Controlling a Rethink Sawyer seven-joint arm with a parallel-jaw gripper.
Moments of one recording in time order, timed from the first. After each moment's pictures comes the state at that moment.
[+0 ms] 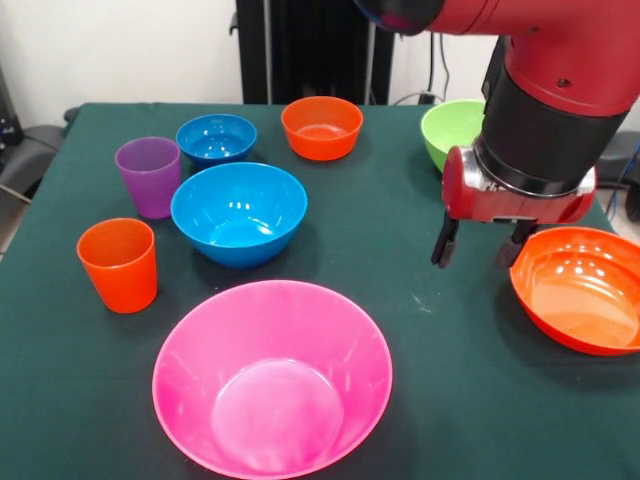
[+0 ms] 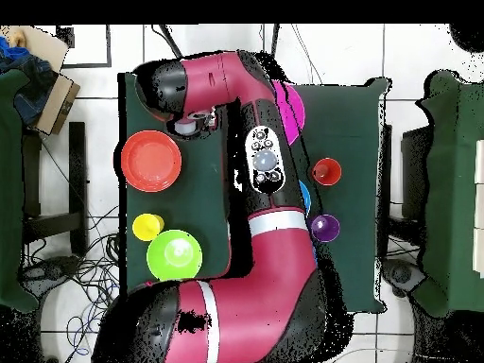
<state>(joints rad) -0.18 -0.37 0.38 0.86 -0.47 1.27 1.88</state>
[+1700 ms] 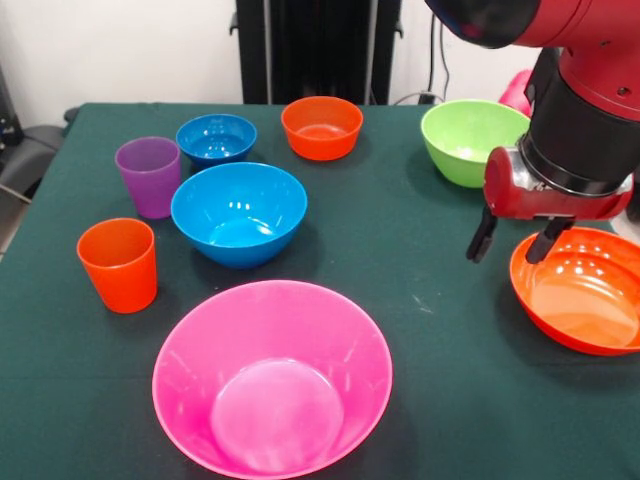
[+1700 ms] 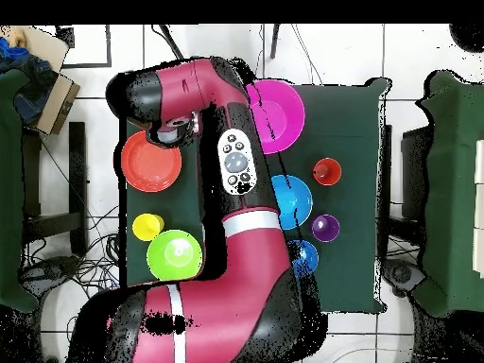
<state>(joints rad) -0.10 -0.35 0.33 0.86 -0.46 1.27 1.88</state>
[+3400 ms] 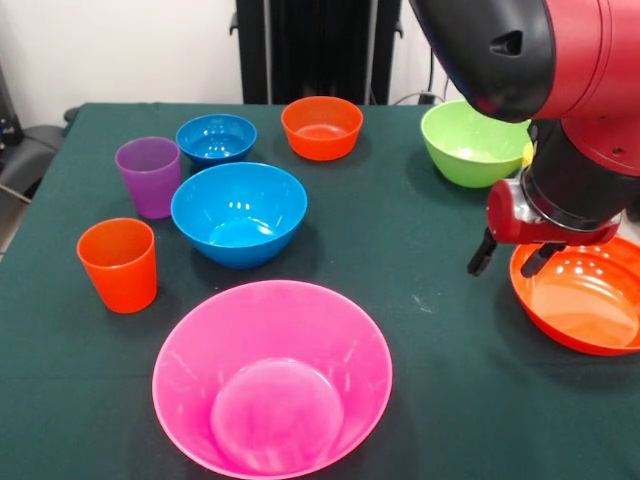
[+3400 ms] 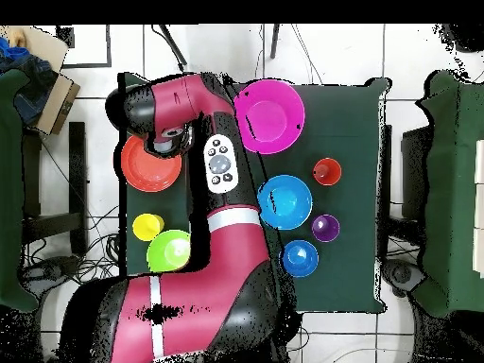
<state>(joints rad) -0.04 -0.26 0.25 0.82 -0.40 1.27 1.89</state>
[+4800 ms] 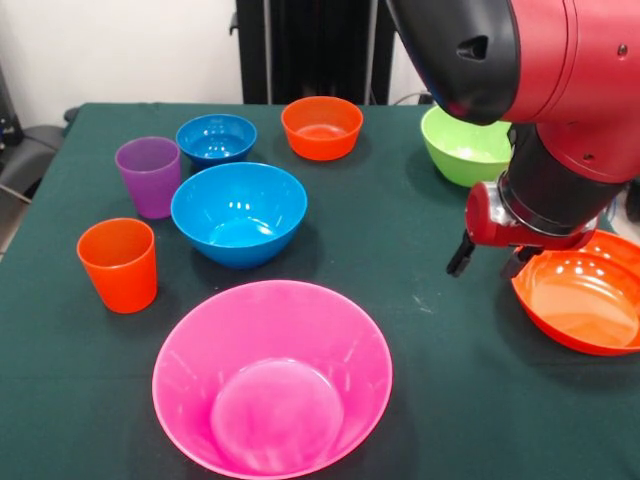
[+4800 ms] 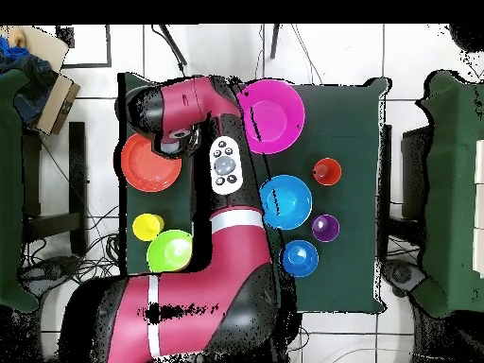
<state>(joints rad) -0.03 -0.24 0.19 0.82 -0.36 1.25 1.89</state>
